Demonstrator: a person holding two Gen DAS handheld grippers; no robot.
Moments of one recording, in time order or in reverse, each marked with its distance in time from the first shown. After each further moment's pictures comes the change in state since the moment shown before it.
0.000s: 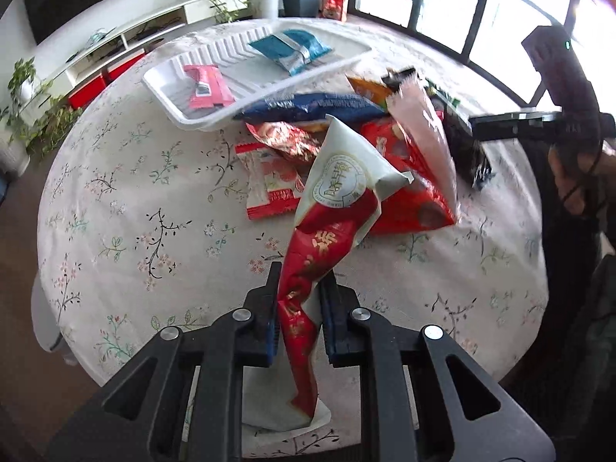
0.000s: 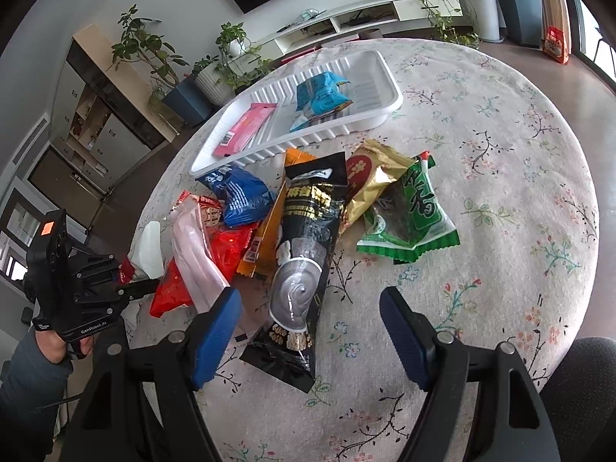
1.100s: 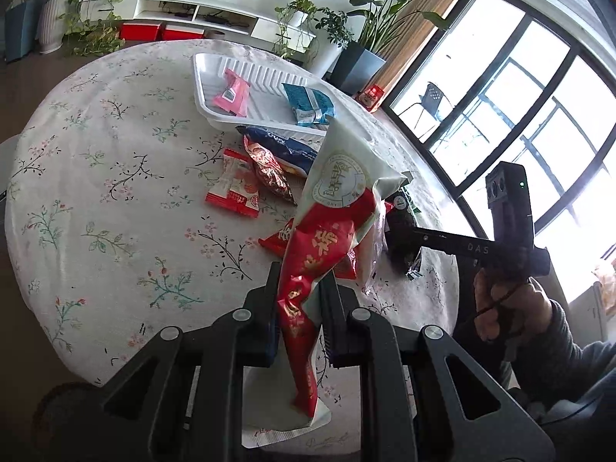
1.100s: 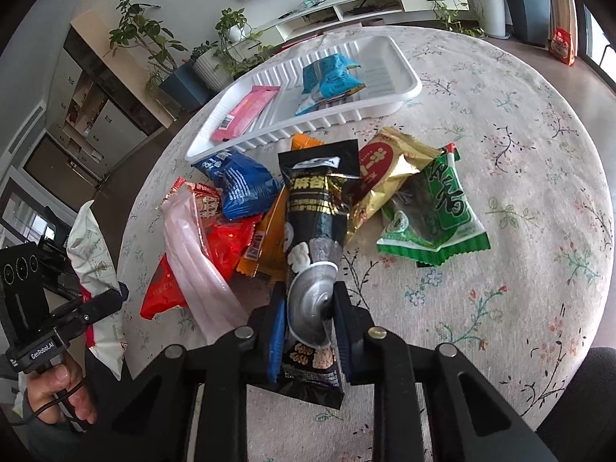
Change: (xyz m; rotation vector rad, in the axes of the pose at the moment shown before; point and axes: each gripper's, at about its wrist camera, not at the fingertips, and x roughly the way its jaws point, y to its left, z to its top) left arm -0.040 -0.016 -0.032 -0.485 -0.243 -0.188; right arm 0.015 0.008 0.002 0.006 0.043 0.002
